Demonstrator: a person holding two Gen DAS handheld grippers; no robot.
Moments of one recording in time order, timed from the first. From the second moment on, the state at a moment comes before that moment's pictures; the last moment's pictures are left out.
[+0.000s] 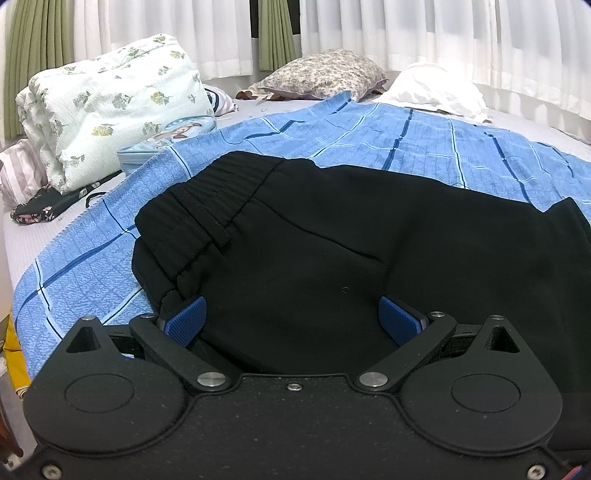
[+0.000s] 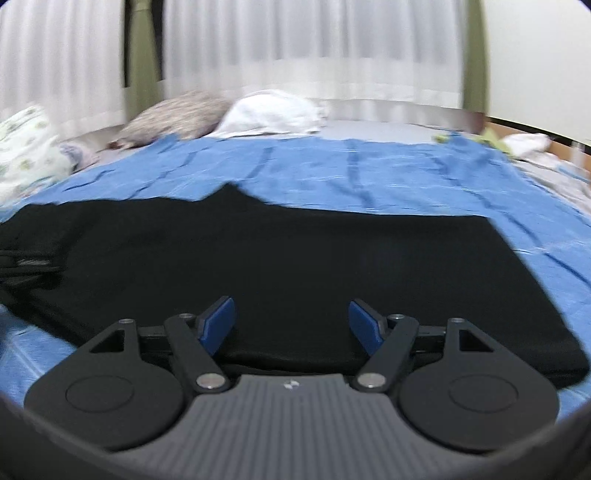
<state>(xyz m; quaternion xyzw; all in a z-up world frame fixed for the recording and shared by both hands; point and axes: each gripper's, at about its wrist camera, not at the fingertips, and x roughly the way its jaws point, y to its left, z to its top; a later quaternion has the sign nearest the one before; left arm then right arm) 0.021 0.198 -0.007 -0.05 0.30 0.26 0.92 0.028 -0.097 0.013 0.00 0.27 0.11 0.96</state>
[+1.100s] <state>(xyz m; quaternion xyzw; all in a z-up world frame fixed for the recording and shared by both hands) -0.038 0.288 0.012 -0.28 0.24 0.26 0.89 0.031 -0.043 -0.004 -0.06 0.28 0.15 0.95</state>
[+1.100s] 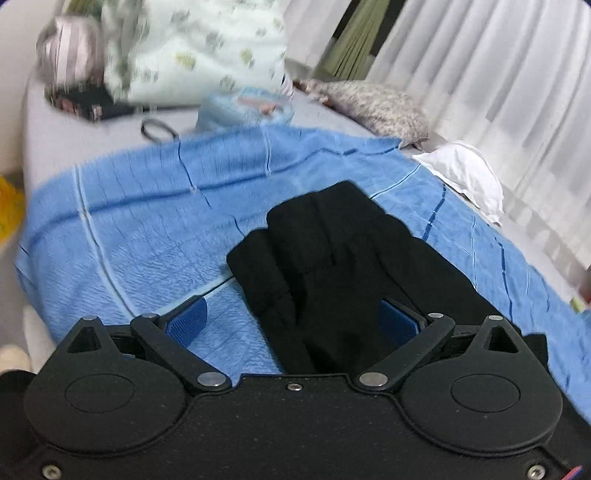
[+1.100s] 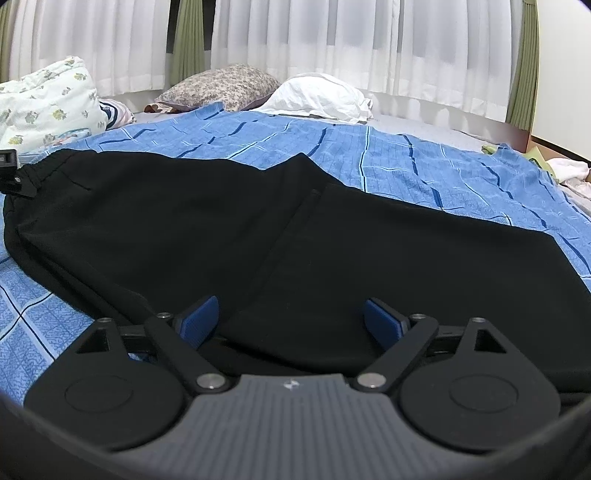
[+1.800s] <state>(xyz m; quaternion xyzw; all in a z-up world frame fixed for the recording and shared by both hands) -0.014 0.274 0.033 -0.24 0.19 0.23 0.93 0.025 -0.066 0.018 -0.03 0.29 0.14 0.95</state>
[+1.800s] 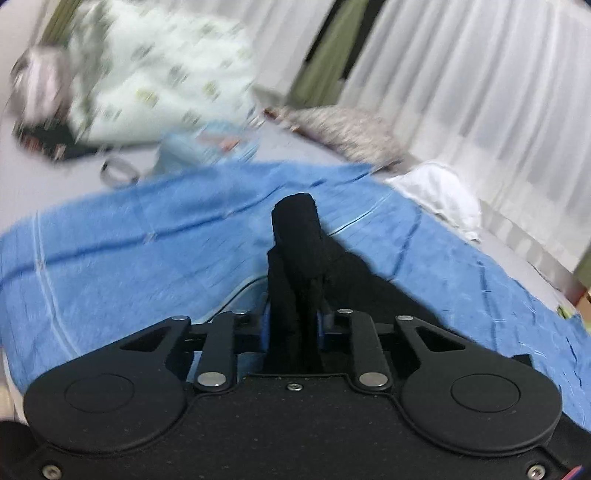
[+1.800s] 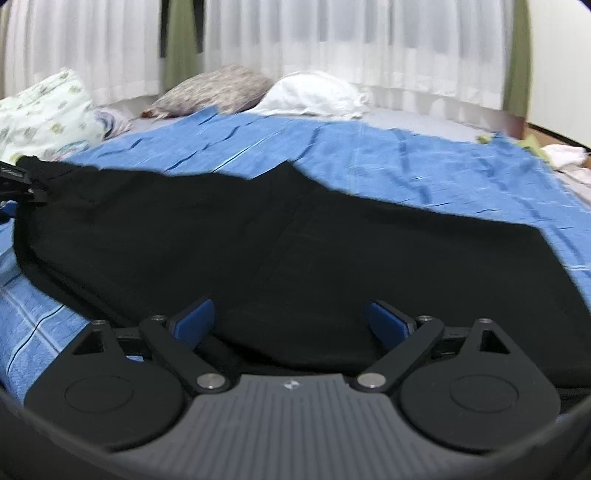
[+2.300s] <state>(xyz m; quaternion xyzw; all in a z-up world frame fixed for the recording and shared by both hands) 0.050 -0.005 0.102 -0.05 0.18 -0.14 0.97 0.019 -0.250 0.077 0.11 0.26 -0.03 0.96</state>
